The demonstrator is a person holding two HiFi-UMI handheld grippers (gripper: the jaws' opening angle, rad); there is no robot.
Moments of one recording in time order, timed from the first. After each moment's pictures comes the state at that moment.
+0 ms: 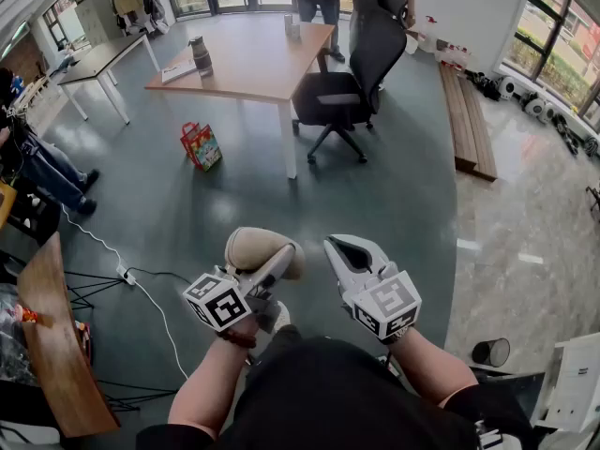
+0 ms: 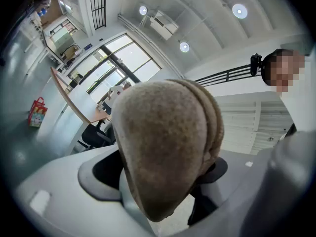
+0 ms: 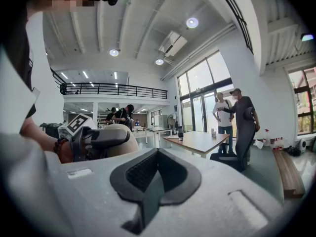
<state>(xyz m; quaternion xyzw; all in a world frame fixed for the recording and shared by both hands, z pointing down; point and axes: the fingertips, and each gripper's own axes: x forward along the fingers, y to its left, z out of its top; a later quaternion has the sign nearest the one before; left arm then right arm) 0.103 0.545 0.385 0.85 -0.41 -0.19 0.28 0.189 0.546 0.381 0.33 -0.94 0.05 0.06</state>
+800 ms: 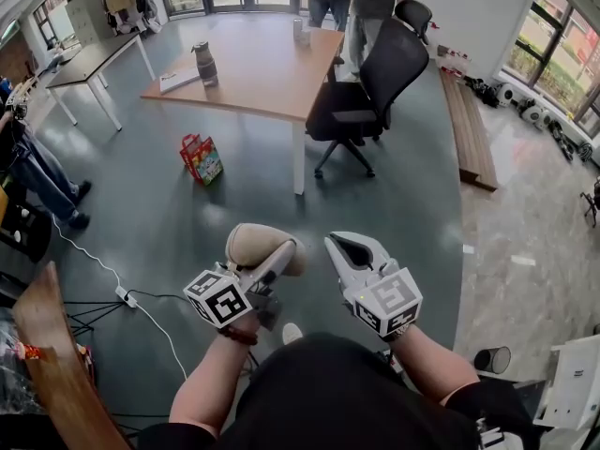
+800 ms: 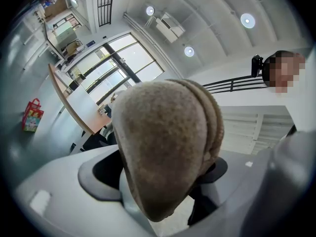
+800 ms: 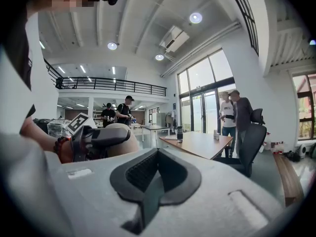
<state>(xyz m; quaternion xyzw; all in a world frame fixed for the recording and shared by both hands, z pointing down) -0.011 0.422 0.380 0.85 -0.39 -0.20 0.29 0.074 0.426 0.376 0.34 -0.94 0.04 0.08</state>
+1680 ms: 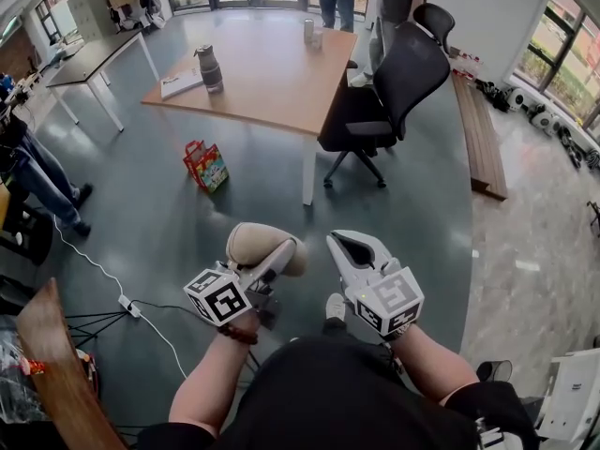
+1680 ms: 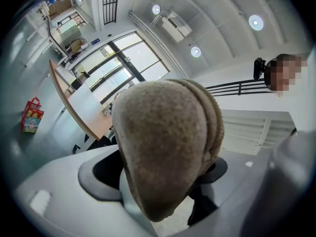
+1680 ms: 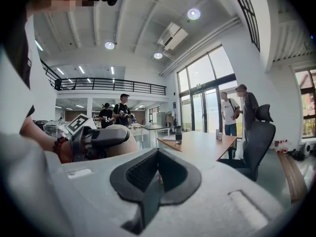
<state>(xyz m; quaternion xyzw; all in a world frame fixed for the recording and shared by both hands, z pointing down) -0.051 0.325 0.390 0.84 -0.40 -0.21 0.31 0.037 0.326 0.382 0.34 -0.94 0.05 0.08</state>
